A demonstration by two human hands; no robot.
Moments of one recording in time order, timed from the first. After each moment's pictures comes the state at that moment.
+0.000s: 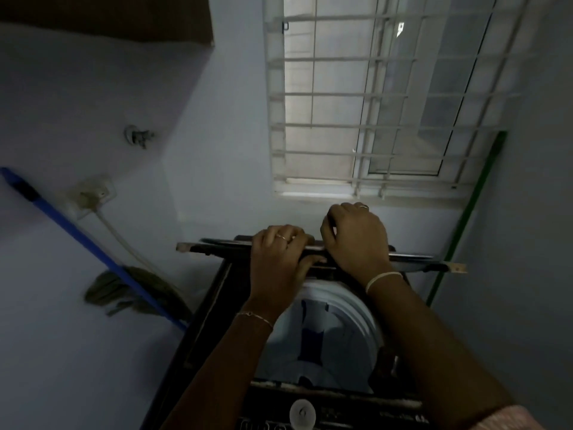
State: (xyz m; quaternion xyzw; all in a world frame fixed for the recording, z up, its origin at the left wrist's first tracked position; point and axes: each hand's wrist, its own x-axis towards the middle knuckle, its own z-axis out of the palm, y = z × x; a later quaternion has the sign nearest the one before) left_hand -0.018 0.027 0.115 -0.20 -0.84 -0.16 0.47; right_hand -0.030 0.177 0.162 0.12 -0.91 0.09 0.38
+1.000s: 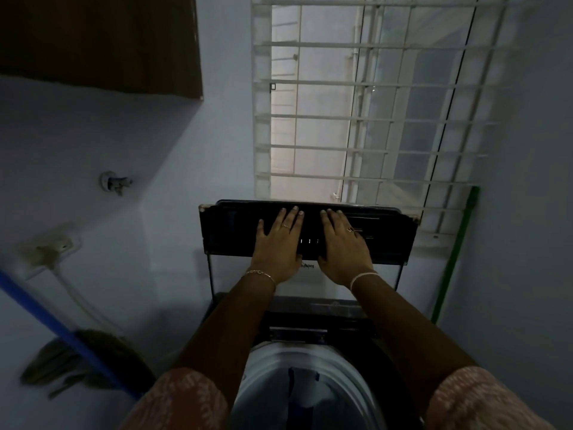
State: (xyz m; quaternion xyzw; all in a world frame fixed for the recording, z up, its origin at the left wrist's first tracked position) left_hand -0.169 0.038 0.188 -0.19 -0.95 -0.03 0.25; right_hand -0.146 0.192 0.192 0.07 -0.96 0.02 0.26
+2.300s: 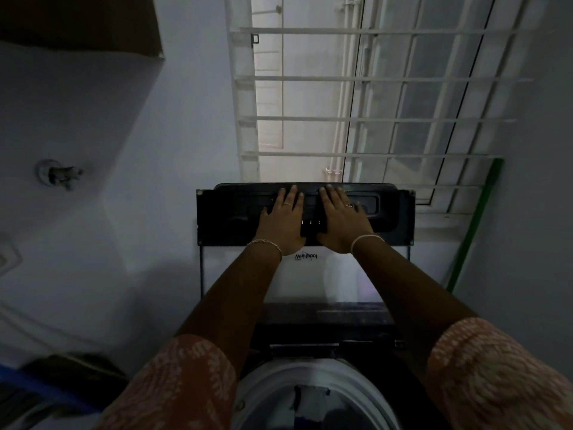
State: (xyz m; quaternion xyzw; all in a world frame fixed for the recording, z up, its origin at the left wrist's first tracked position) left_hand -0.307 0.055 0.182 -0.22 -0.97 -0.05 0.13; right_hand -0.285 0.205 0.187 0.04 -0.99 0.03 0.14
